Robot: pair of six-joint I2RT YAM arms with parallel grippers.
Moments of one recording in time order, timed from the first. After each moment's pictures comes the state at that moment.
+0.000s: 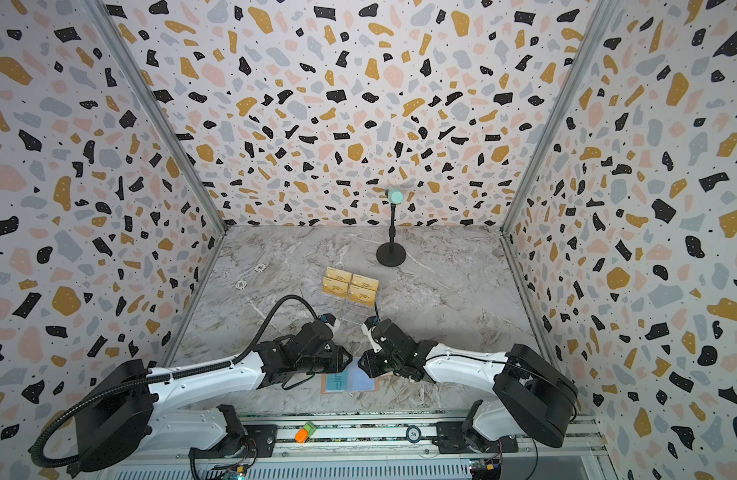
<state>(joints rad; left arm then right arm) -0.94 1.30 0.59 -0.14 0.11 -0.86 0.95 1.38 0.58 -0.05 -0.23 0.59</state>
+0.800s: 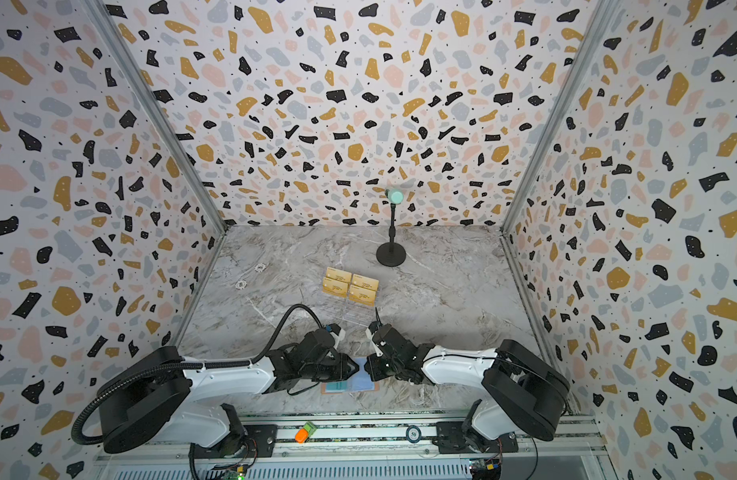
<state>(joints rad) -0.94 1.41 0.47 0.12 0.24 -0.93 0.95 1.44 0.54 -0.01 -0.19 0.61</state>
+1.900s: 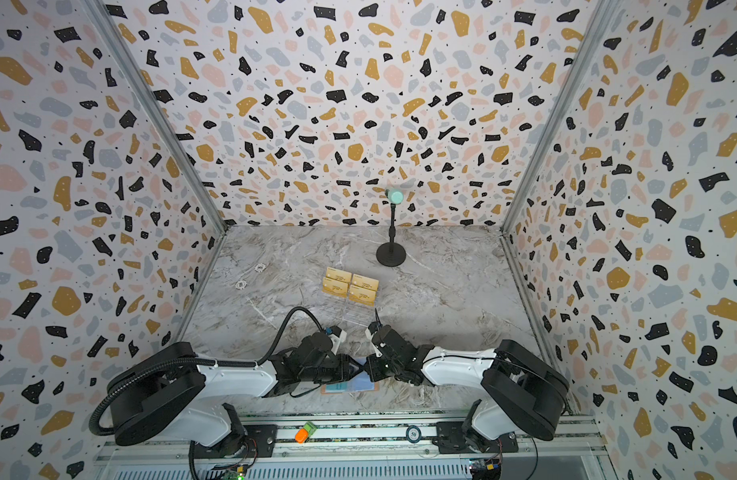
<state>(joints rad) -0.94 1.46 0.39 0.35 0.28 -1.02 0.96 1.43 0.53 0.01 -0.18 0.62</state>
